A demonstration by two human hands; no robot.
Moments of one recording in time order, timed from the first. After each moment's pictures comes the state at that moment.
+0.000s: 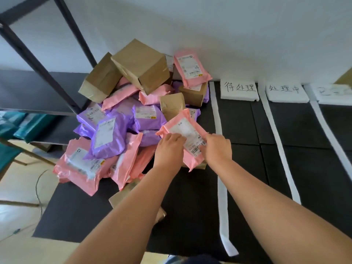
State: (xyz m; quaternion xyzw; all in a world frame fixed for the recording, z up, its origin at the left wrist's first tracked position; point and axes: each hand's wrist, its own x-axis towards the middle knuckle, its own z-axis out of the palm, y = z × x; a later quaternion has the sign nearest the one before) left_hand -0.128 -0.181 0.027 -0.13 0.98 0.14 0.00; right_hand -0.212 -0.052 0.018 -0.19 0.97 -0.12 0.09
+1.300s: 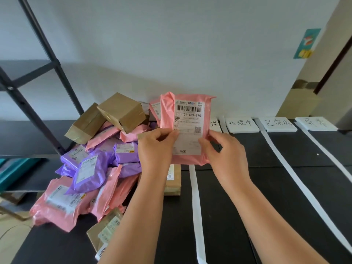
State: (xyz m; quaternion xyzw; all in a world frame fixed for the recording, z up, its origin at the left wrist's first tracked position) left_hand -0.103 -0.091 0.200 -0.25 0.76 0.53 -0.28; right_hand -0.142 0.059 0.182 -0.18 0.88 -0.41 -0.15
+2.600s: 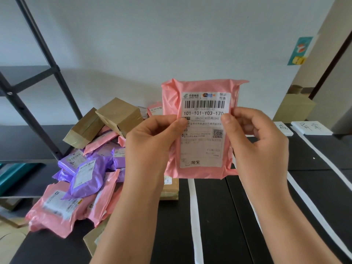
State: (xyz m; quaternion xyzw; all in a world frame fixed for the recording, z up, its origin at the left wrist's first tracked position) left_hand -0.052 -0.065 0.276 -0.12 0.60 0.75 -0.25; right_hand -0.096 0.083 0.262 -0.17 0.76 -0.58 -0.25
